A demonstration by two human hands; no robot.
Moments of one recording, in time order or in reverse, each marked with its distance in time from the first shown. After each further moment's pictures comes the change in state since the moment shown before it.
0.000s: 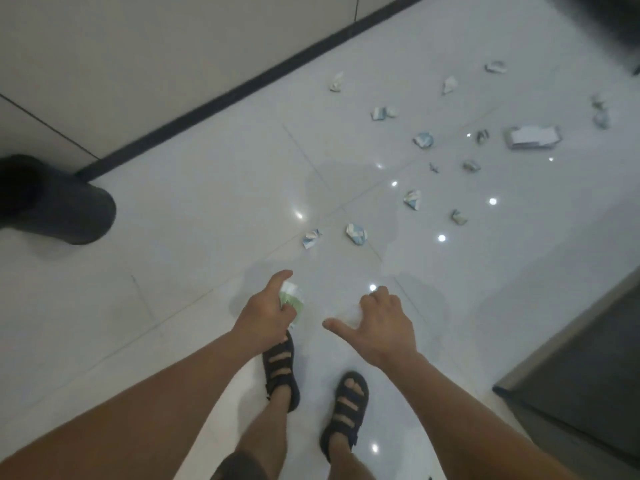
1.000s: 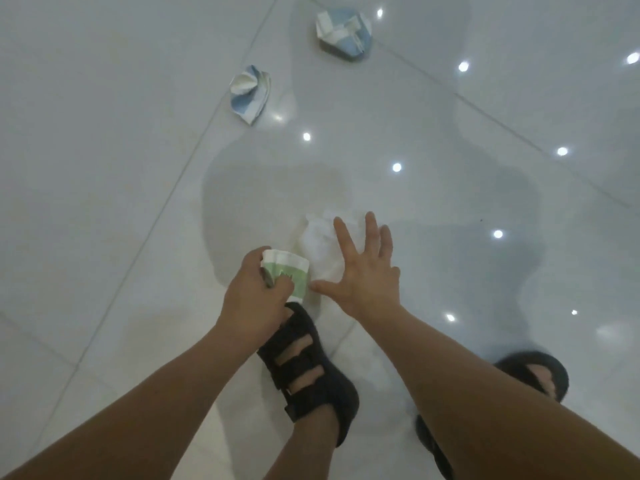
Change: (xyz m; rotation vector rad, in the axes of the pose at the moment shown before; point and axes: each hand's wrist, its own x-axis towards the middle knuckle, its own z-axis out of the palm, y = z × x) left_hand 0.249 -0.246 0.209 0.112 -0.084 -0.221; right_hand 0.198 0.061 0.450 0.285 -0.101 0.291
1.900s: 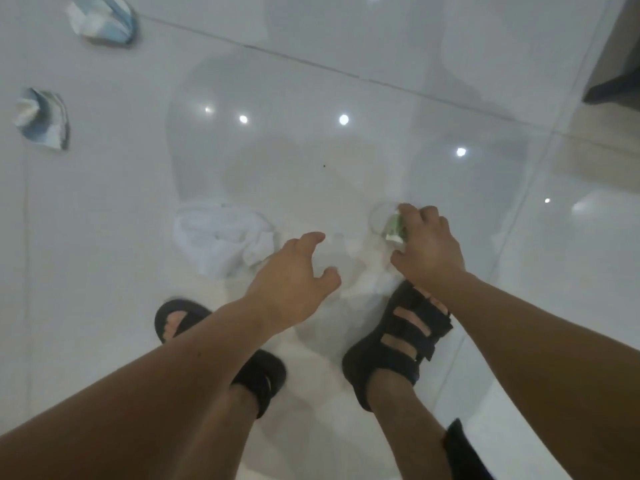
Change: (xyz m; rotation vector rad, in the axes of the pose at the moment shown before) left_hand -0.067 0.092 0.193 0.681 -0.461 0.370; right_hand -0.087 0.271 -0.041 0.213 0.103 0.314
